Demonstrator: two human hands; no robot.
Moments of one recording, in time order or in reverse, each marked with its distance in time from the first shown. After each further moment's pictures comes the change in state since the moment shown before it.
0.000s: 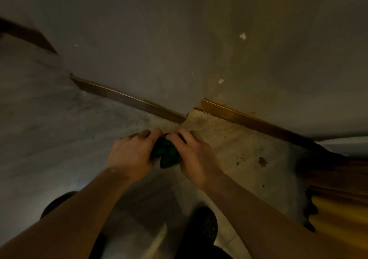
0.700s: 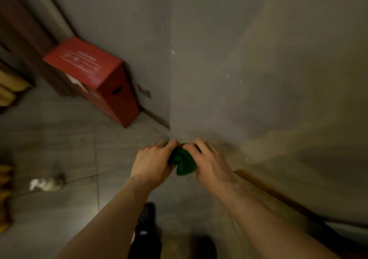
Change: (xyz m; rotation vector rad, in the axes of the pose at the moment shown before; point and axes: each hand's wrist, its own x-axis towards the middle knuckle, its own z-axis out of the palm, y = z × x) left_hand -0.162 0.091 -0.423 0.120 0.255 -0.281; right_hand 0.013 -0.264 -0.358 -0.044 0.039 -0.289
